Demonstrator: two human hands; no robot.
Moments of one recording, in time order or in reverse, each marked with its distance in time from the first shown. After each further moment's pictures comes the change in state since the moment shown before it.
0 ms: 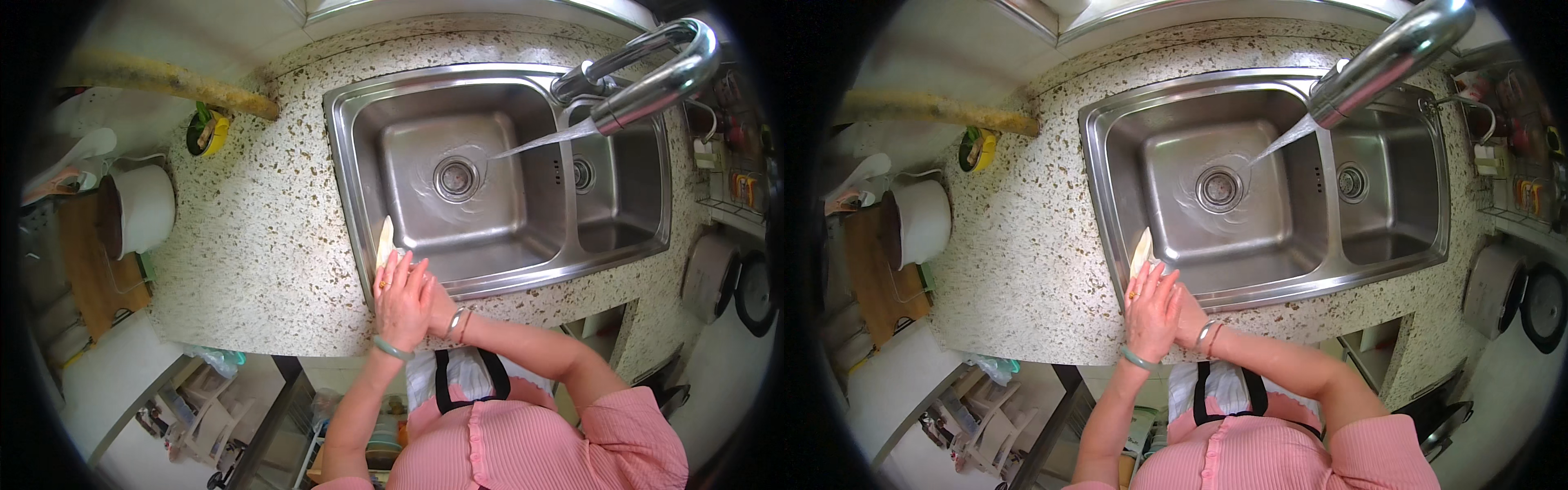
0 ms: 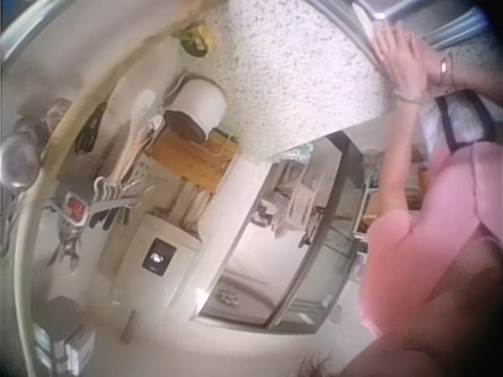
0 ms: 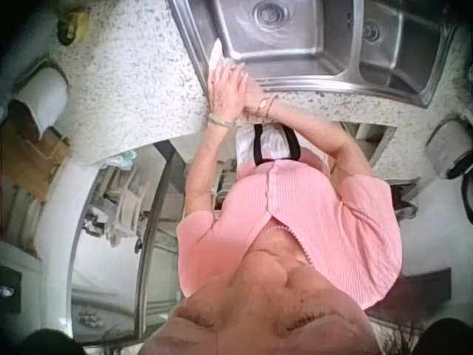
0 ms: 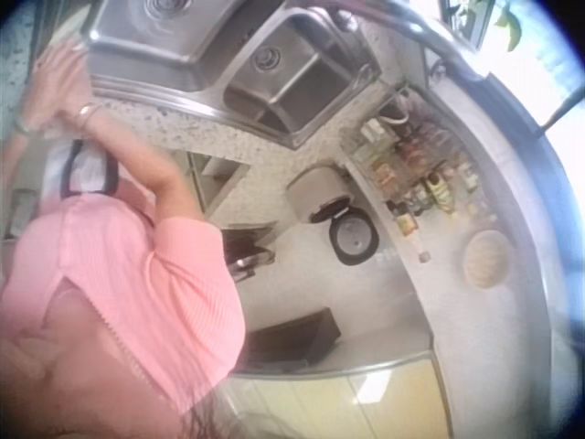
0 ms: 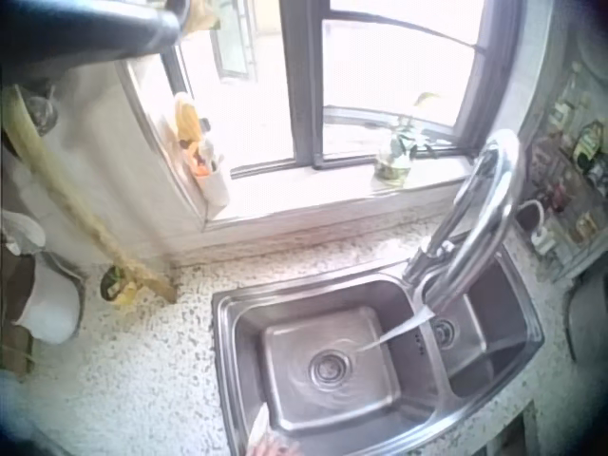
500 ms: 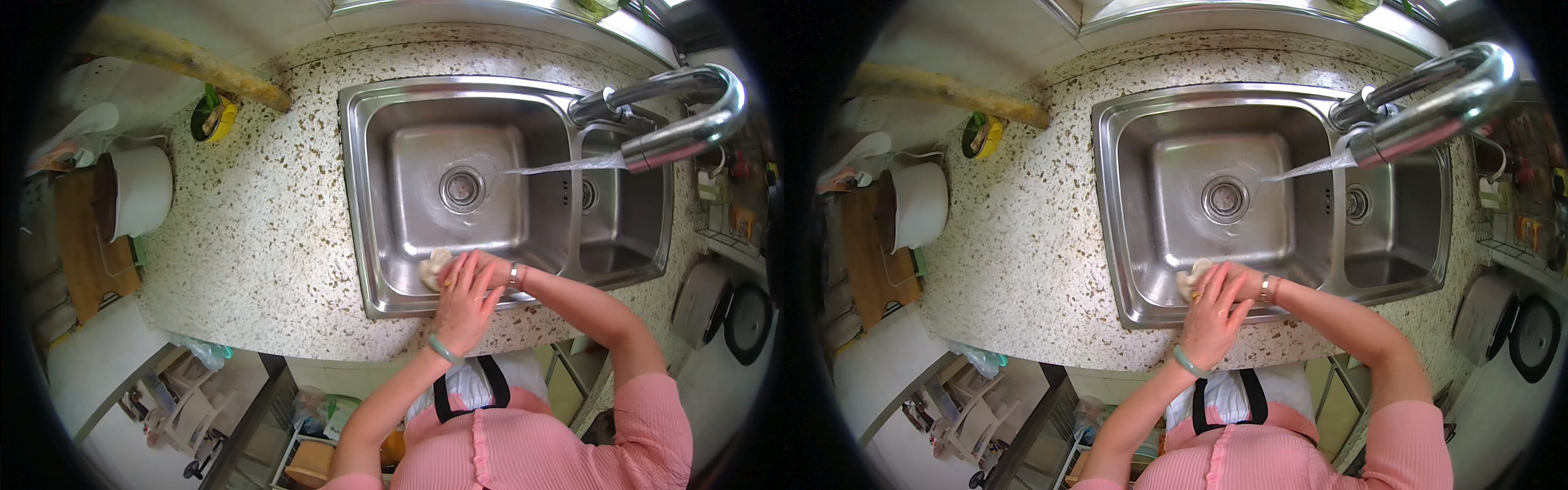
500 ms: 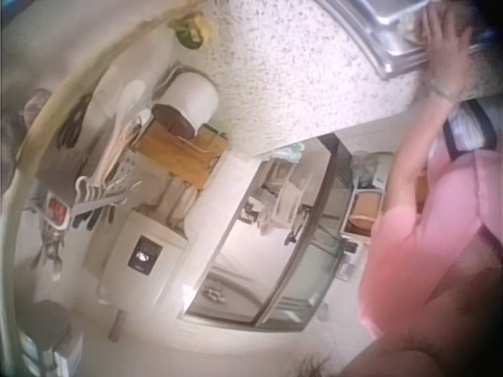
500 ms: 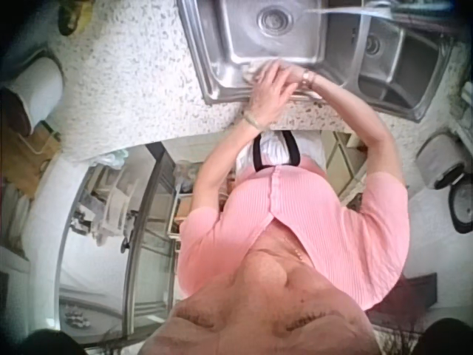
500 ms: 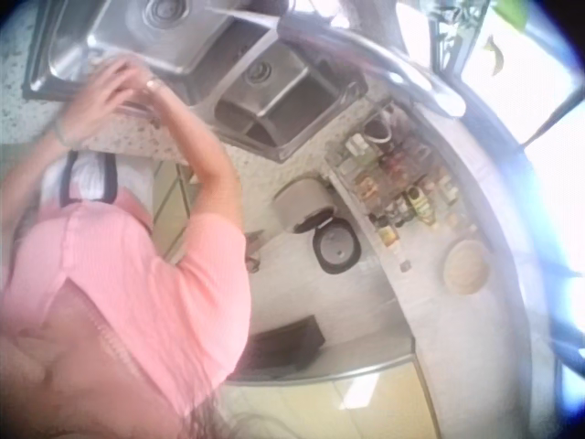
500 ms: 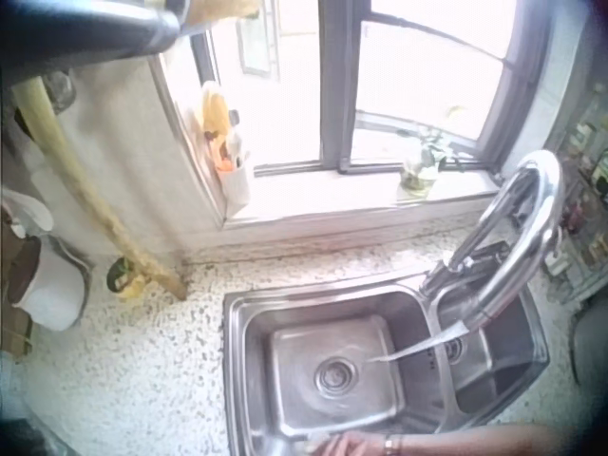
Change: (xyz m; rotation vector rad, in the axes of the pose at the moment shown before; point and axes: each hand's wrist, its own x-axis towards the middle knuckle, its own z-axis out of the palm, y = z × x) left_hand 0.024 0.062 0.043 -0.396 0.013 0.102; right_hand 0.013 0.101 -0.102 0.688 -0.488 0.102
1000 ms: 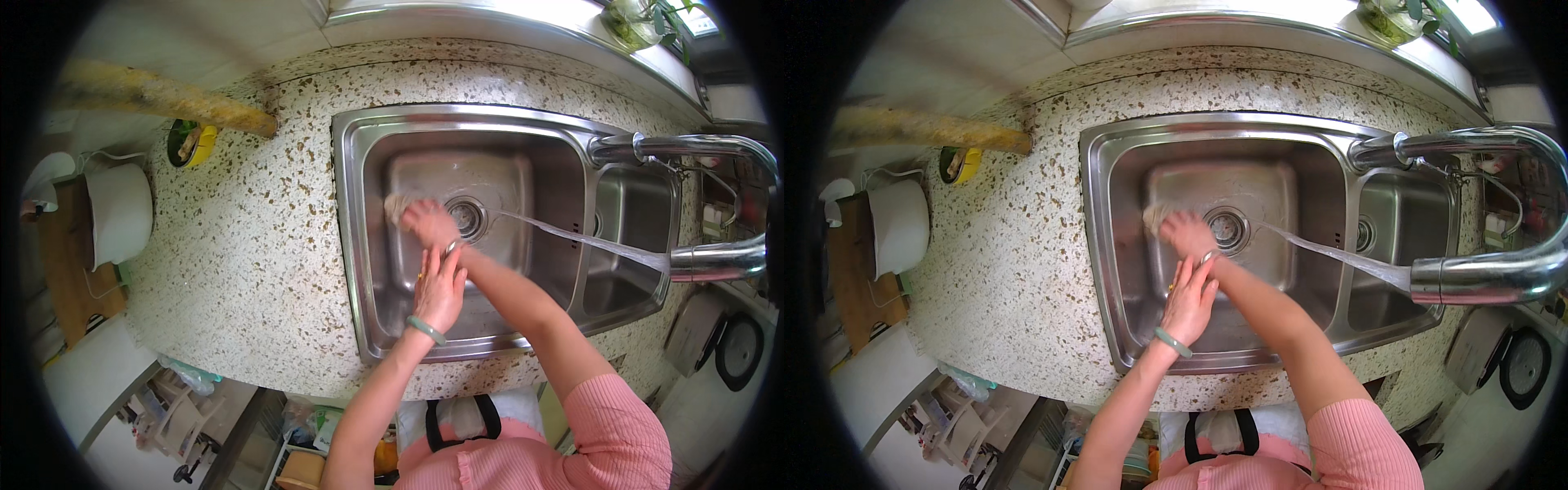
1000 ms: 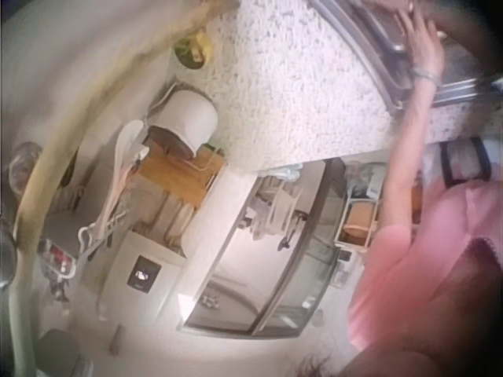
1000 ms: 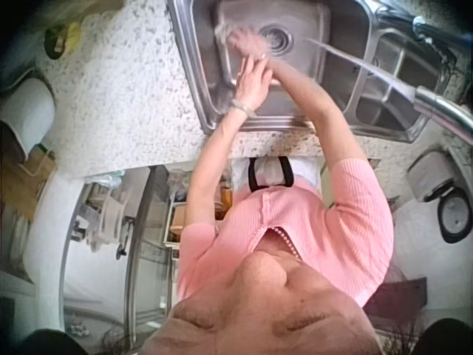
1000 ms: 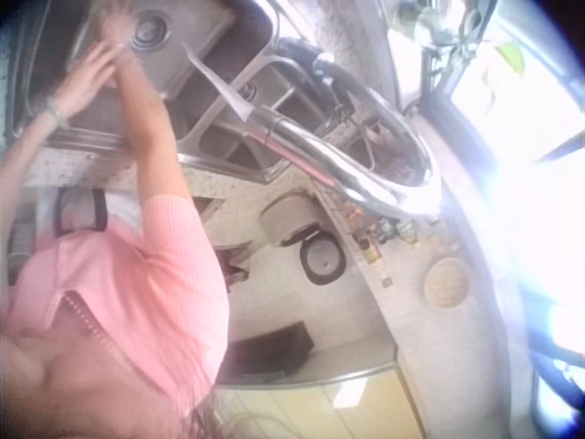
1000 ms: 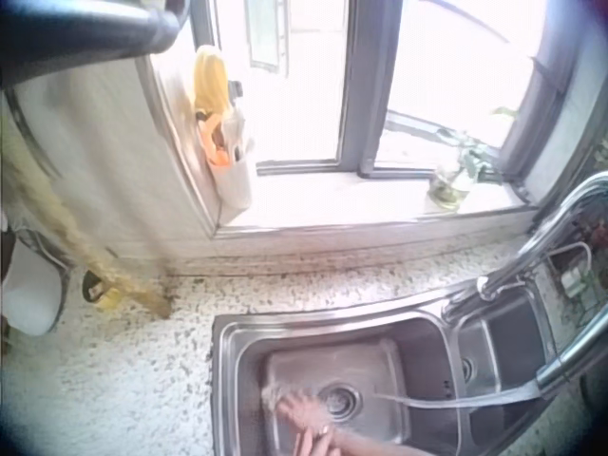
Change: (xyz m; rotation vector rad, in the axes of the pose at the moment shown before) left_hand 0.077 -0.083 0.003 -0.041 -0.122 -0.310; right_hand 0.160 0.046 -0.073 -1.541 0.394 0.051
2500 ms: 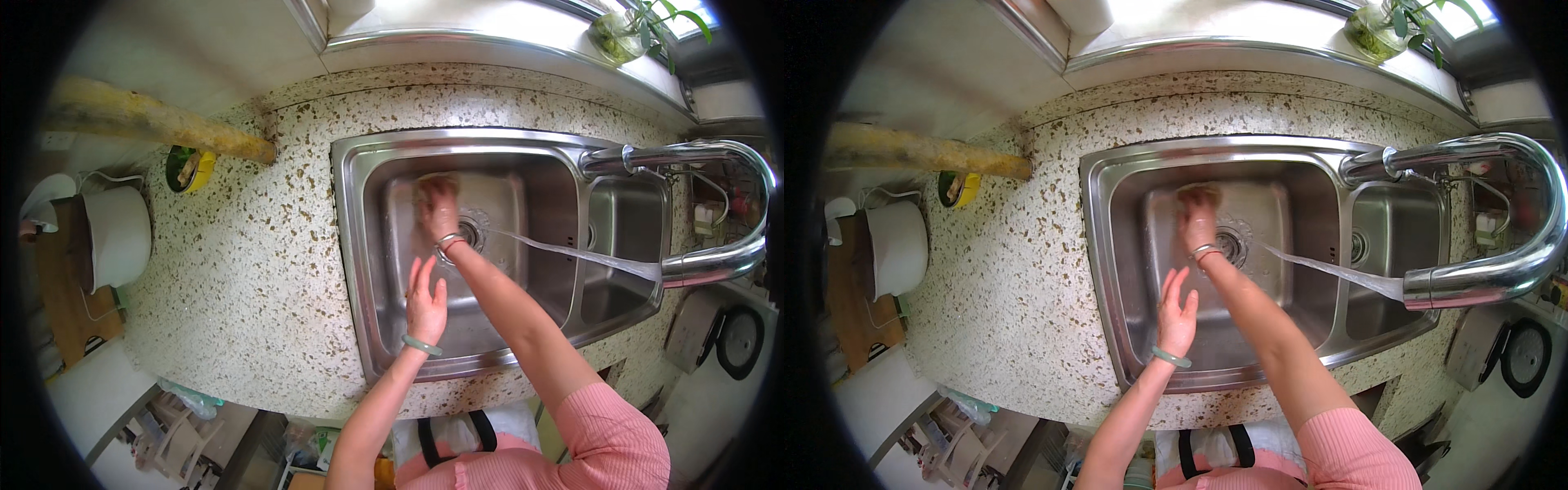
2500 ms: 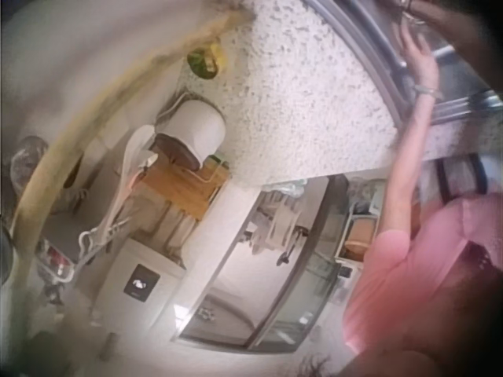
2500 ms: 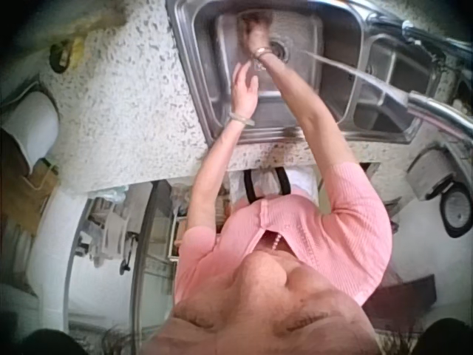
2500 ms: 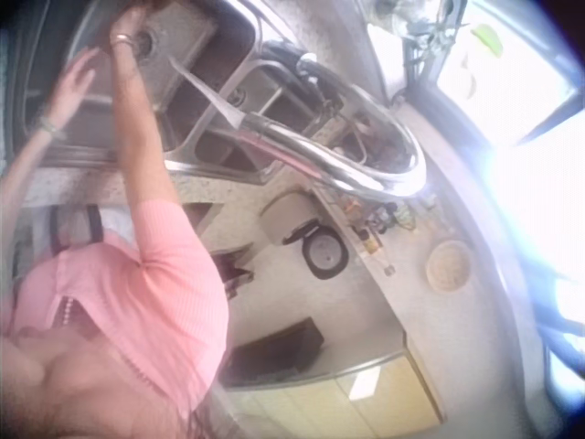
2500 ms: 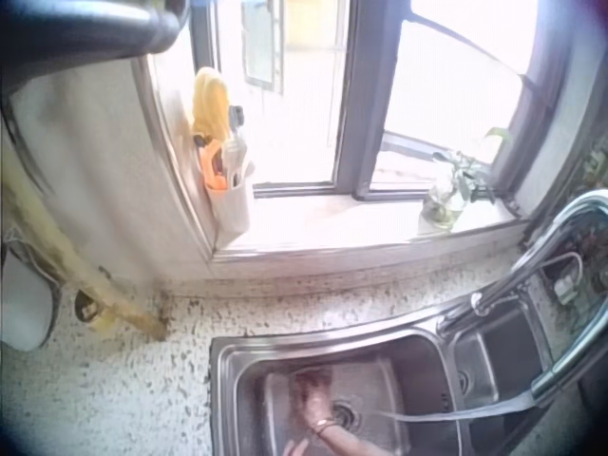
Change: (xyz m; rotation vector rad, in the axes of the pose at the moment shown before) left_hand 0.009 -0.025 0.008 -0.371 0.283 -0.059; right_hand 0.044 0.044 0.008 0.448 0.731 0.423
